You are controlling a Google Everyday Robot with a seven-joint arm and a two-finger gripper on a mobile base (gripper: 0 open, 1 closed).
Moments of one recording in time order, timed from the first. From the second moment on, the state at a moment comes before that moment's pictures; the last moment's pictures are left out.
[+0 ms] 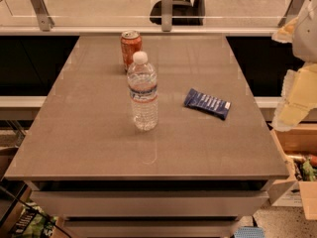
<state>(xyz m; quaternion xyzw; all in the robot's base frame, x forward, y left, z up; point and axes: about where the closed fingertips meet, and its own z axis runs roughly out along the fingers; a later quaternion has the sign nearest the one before) 0.438 -0.214 0.984 -0.60 0.78 -0.04 0.17</state>
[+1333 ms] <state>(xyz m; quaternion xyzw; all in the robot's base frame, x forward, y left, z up) 0.424 -0.183 1.007 -0.55 0.79 -0.01 0.29</state>
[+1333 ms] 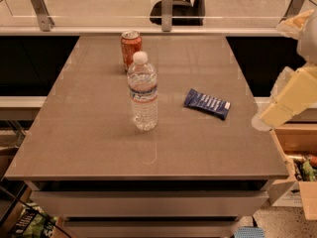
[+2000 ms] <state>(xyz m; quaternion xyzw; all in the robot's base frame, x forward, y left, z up) 0.450 -0.167 0.985 -0.53 0.74 0.14 0.39</state>
